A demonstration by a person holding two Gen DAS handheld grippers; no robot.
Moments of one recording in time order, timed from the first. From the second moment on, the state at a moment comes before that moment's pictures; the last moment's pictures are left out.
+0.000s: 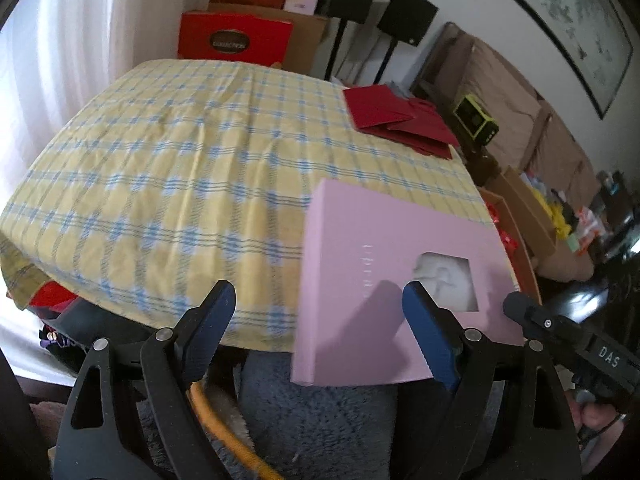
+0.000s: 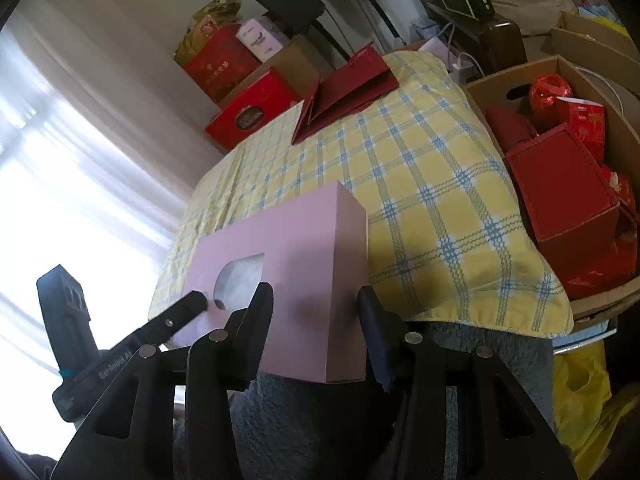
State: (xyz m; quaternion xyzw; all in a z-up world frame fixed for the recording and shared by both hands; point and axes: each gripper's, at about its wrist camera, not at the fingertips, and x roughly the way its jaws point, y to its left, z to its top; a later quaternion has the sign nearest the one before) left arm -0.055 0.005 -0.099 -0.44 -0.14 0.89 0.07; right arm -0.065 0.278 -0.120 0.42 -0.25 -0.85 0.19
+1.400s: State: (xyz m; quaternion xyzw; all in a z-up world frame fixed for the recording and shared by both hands) left arm -0.047 -0.001 -0.103 -0.45 -0.22 0.83 0.23; right arm -0.042 0.301 -0.145 0.45 -0.32 -0.80 0.25
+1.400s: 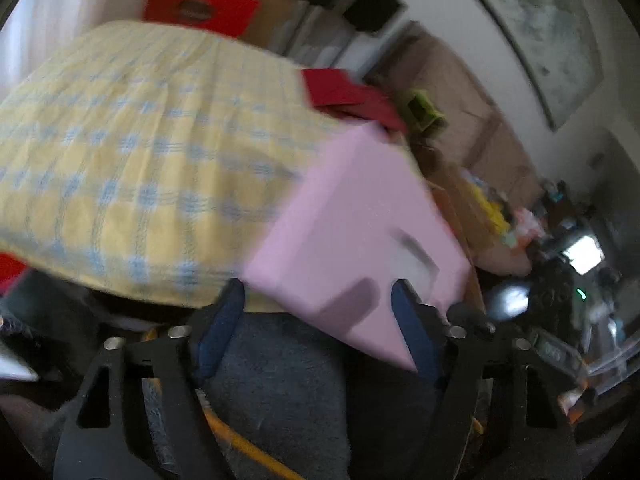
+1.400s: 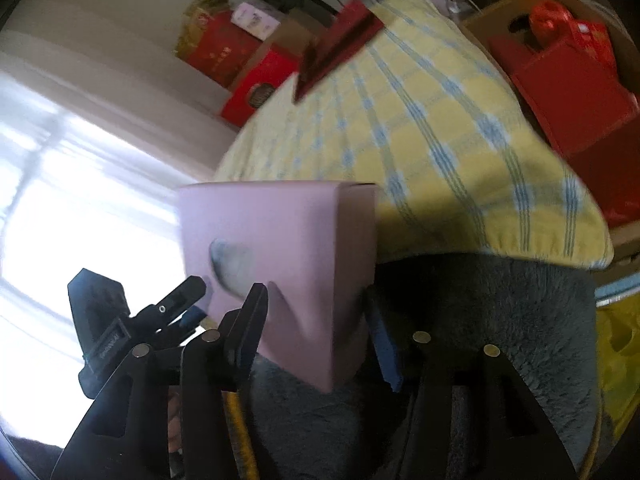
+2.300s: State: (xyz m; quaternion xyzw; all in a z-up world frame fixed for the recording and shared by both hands) left arm -0.065 0.002 -0.139 -0.49 -0.30 0.78 0.24; right arm -0.072 0.283 -0.168 0.45 -0.42 -0.72 0.31
